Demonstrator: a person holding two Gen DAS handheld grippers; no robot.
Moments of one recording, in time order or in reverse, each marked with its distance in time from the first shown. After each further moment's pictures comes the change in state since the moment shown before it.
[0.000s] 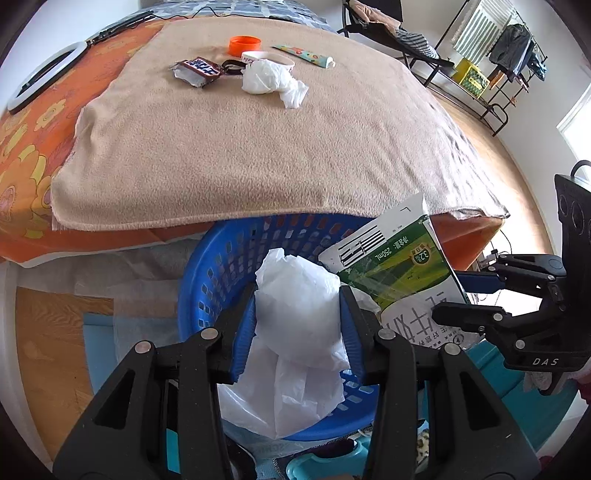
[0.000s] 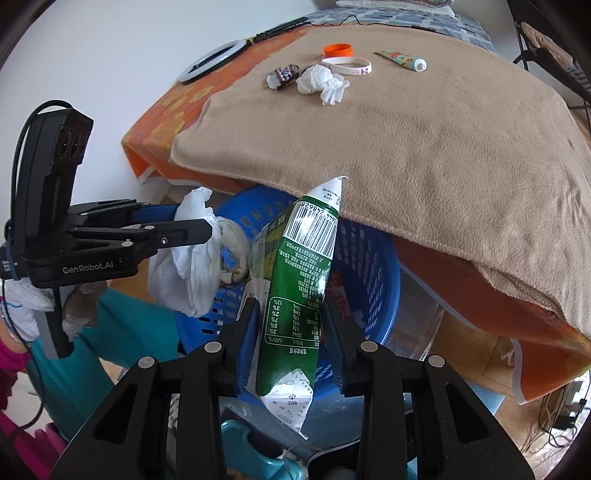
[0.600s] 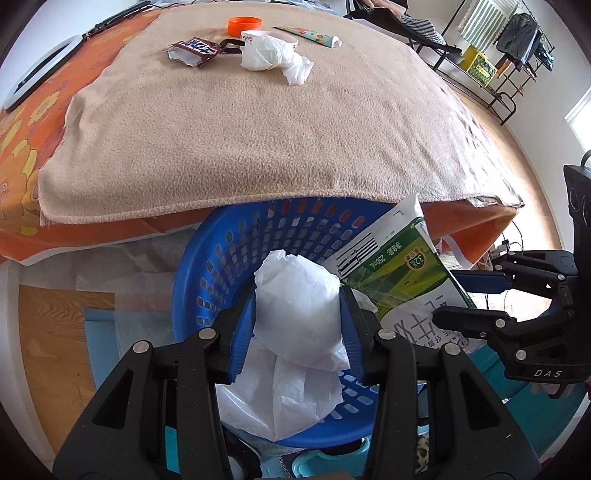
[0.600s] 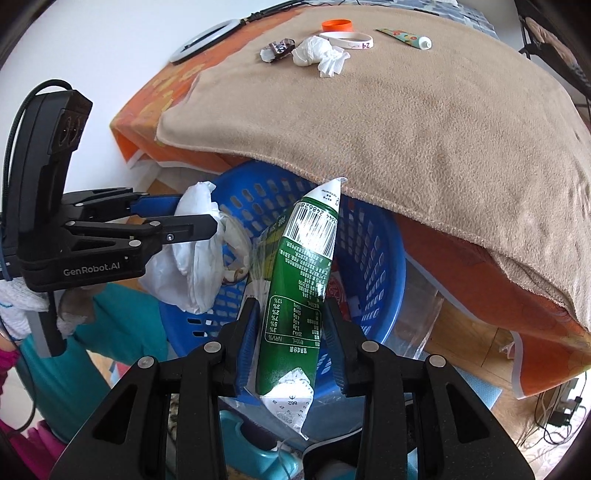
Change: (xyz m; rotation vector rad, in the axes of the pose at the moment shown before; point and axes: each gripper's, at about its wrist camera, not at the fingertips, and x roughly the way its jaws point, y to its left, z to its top) left arm 0.020 0.000 0.000 0.007 0.045 0.031; right arm 0.022 0.002 0.001 0.001 0.065 -0.030
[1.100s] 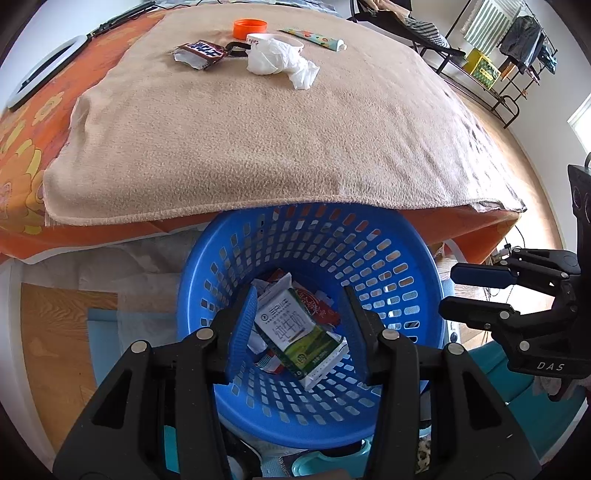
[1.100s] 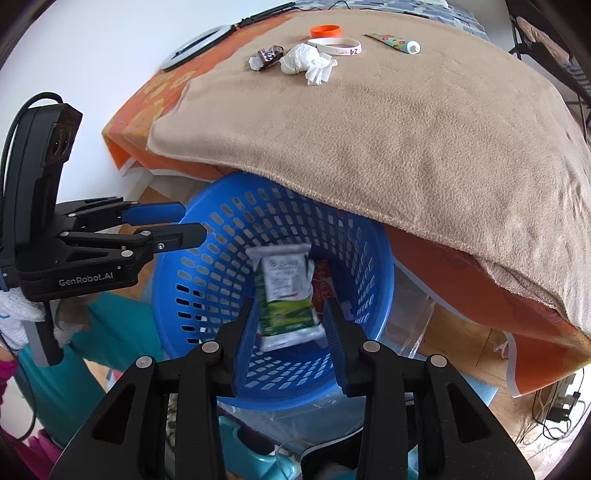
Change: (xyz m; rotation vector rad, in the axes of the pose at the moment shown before) left arm -0.002 0.000 0.003 -0.012 -0.009 0.011; right arm -0.003 -0.004 0.005 0.020 -0.019 -0.032
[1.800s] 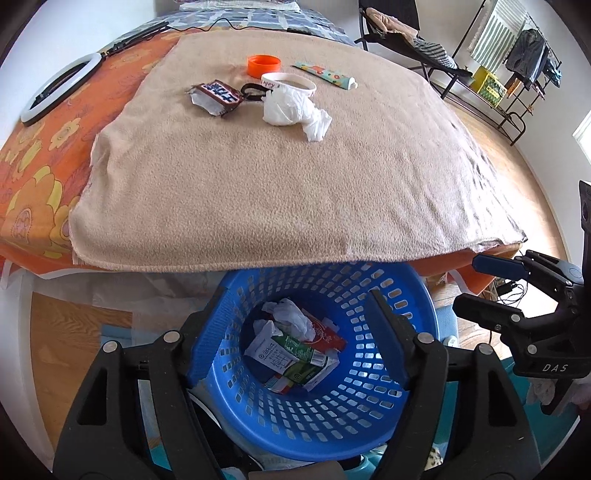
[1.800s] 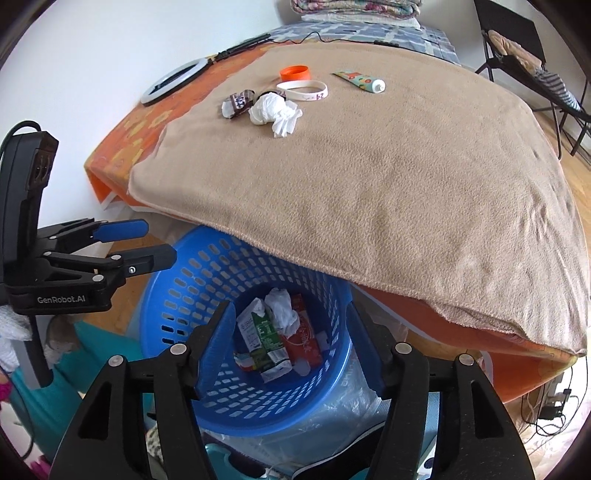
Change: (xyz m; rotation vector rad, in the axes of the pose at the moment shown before) left arm -0.026 0.005 0.031 -0.026 -0.078 0.033; right arm -0.029 -0.011 0.018 0.041 -0.120 -0.090
